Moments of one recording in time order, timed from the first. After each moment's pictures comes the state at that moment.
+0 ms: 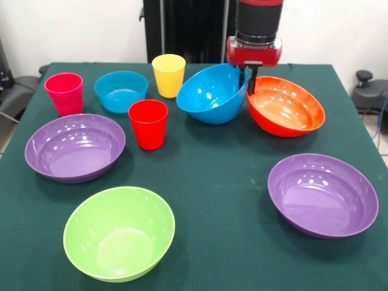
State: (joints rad) arm -0.12 -0.63 0.00 2.04 -0.06 0.05 1.73
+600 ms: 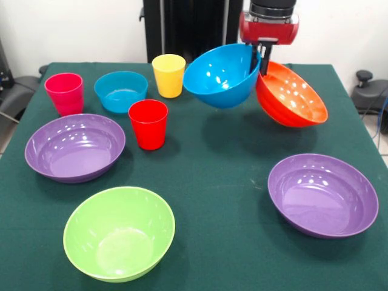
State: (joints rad) arm -0.05 -0.76 -0.04 2.04 -0.02 0.16 1.73
